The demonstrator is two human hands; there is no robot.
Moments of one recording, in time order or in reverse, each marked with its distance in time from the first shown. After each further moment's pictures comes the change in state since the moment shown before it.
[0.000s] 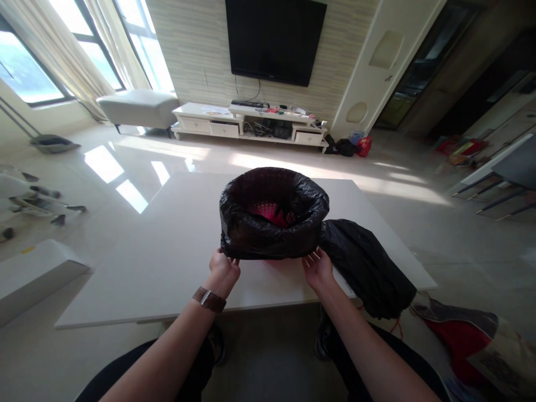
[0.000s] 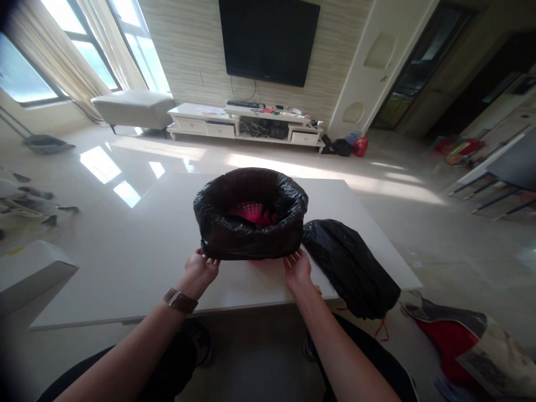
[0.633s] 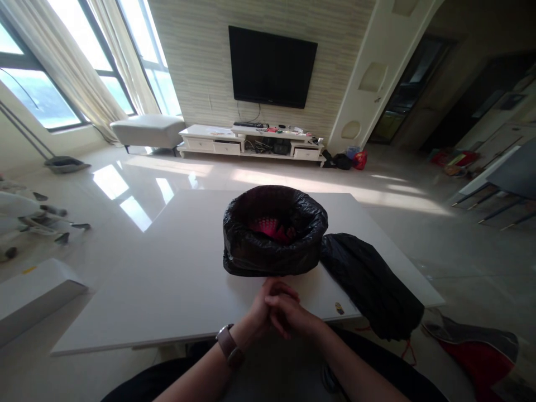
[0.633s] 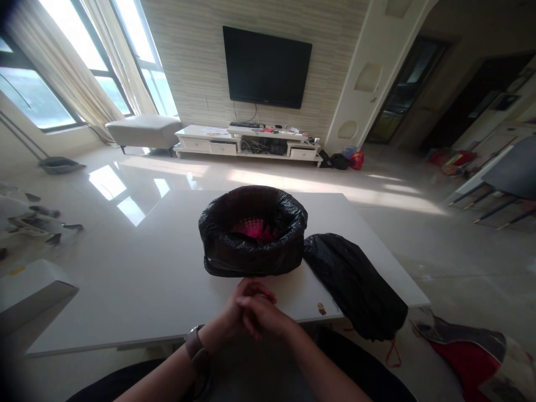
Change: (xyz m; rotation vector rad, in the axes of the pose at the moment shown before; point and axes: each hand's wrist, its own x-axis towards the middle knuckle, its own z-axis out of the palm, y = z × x) left_hand -0.063 -0.069 -0.043 0.663 -0.919 -0.139; right_hand -0.051 0.069 -0.020 -0.865 -1.076 0.210
